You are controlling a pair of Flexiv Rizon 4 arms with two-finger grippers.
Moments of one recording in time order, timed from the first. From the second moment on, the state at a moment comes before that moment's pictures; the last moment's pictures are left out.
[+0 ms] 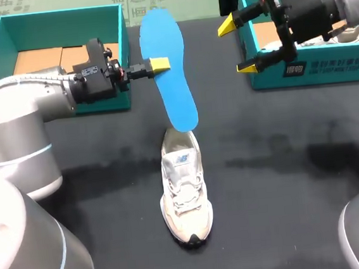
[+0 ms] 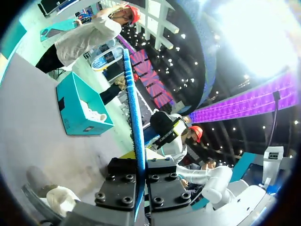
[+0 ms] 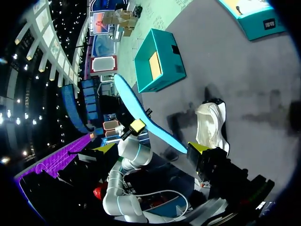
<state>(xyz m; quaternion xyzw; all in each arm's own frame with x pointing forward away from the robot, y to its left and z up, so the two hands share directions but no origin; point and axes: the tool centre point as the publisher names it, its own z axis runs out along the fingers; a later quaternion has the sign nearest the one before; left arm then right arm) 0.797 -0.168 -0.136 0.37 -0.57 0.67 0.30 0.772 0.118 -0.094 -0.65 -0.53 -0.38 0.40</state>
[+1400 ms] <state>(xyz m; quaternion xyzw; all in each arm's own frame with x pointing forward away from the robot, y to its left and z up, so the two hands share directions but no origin) 0.800 -0.140 -0.104 -0.02 -0.63 0.78 -0.05 0.776 0.112 -0.120 -0.59 -0.45 -0.47 0.48</state>
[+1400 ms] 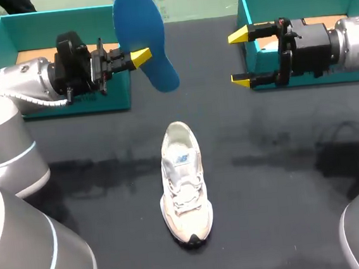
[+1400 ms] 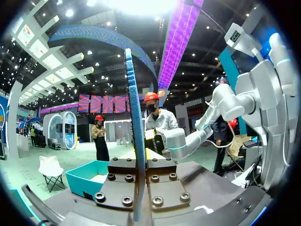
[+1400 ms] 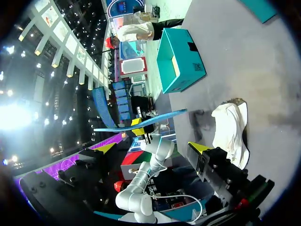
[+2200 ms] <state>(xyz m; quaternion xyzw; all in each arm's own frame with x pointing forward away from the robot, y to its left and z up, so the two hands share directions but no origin) 0.777 -0.147 -0.123 -0.30 -0.60 0.67 -0.31 0.771 0.113 -0.128 -0.60 -0.43 -0.47 0.49</state>
